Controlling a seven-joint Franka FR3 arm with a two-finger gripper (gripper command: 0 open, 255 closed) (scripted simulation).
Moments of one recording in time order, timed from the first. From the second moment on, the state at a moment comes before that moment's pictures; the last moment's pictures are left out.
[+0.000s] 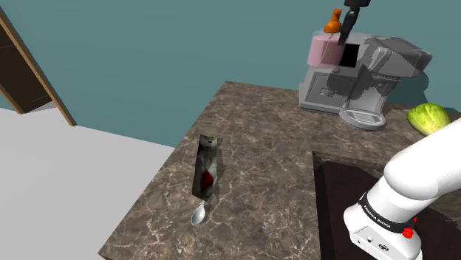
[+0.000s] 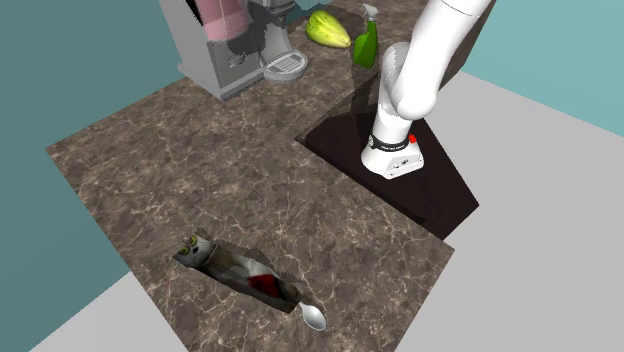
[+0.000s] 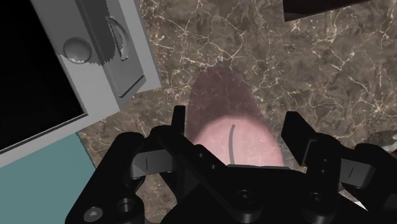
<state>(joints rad) -0.18 -0.28 -0.27 -1.79 -0.10 1.55 -0.78</state>
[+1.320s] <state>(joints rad) -0.19 -0.32 -0.27 -2.11 -0.12 1.82 -0.76</state>
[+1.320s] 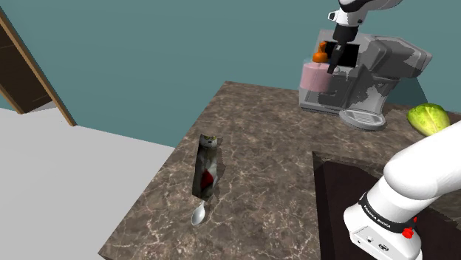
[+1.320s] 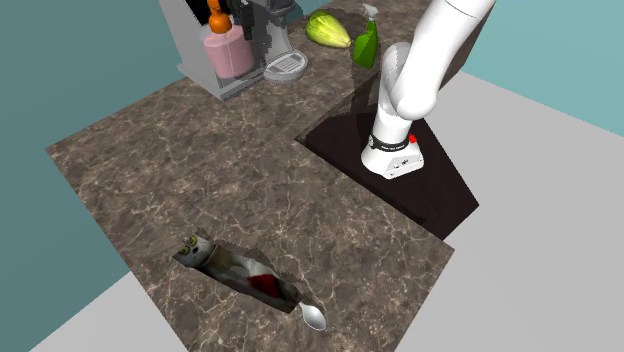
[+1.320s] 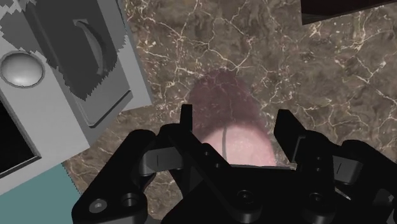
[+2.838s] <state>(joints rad) -0.20 -0.26 -0.30 -2.35 -0.12 2.13 -0.76</state>
